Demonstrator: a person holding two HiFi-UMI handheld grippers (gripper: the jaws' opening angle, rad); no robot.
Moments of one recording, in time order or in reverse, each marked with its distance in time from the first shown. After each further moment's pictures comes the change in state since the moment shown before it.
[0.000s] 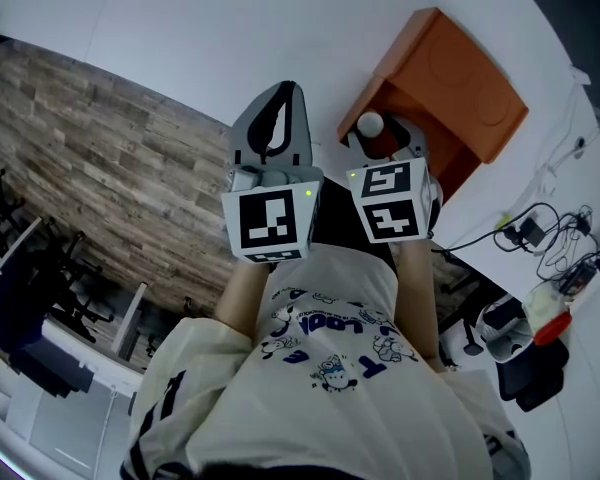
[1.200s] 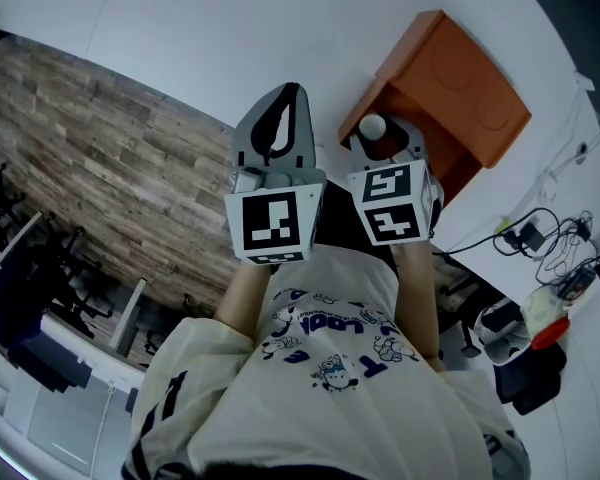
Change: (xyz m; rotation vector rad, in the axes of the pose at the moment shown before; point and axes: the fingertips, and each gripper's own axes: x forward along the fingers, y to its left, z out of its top) left arm 0.003 -0.003 -0.004 -0.007 0.011 0.006; right arm 0.005 0.002 -0.002 -0.042 -0.006 0.033
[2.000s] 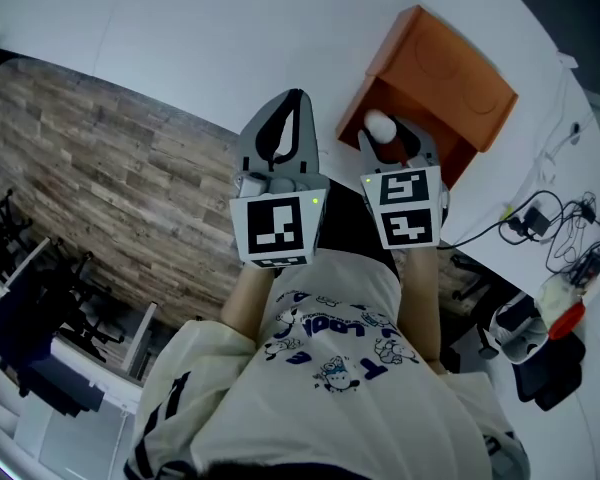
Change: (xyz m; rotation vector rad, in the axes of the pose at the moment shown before) left arm -0.023 -0.016 0.017 0.036 -0.062 -0.069; right arm -0.041 -0.008 -0.001 0.130 -0.066 -0.089
